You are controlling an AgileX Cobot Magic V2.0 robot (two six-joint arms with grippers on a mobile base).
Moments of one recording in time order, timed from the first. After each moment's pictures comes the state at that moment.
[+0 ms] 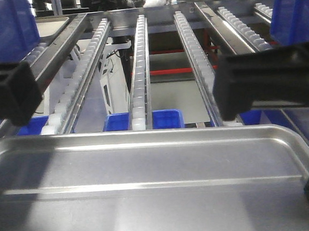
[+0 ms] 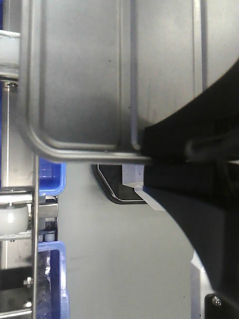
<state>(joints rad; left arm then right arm) -1.16 1.21 -0.87 0.21 1.13 -1.12 1.12 1.18 -0.79 -0.27 1.03 1.36</state>
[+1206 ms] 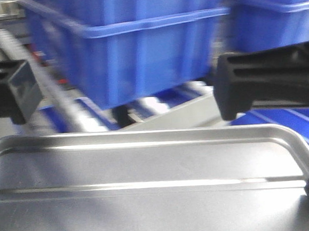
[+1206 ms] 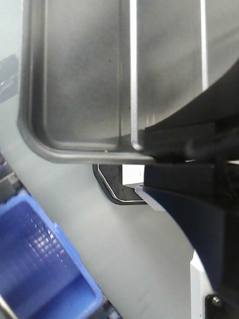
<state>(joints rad) -1.16 1.21 -0.87 0.21 1.14 -1.12 1.12 1.18 -0.79 -0.27 1.03 1.36</state>
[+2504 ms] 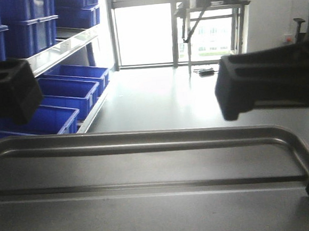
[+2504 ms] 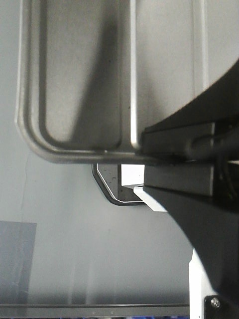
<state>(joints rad) -1.16 1.21 -0.87 0.21 1.14 -1.12 1.12 1.18 -0.79 -0.27 1.03 1.36</state>
